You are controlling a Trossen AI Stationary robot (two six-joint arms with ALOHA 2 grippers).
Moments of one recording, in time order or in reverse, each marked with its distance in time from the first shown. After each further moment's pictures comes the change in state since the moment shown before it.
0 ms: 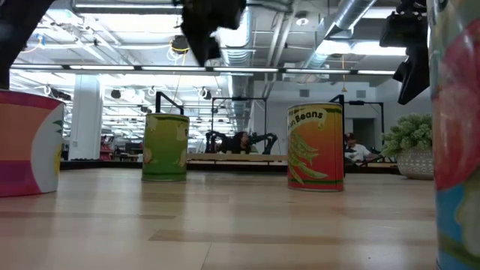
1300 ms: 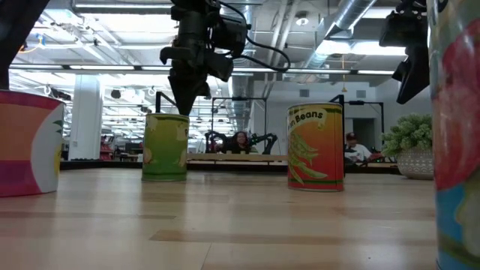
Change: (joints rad) left arm -0.025 -0.008 -0.340 0.252 -0.195 -0.079; right arm 0.000 0.000 0.000 0.008 0.004 -0.001
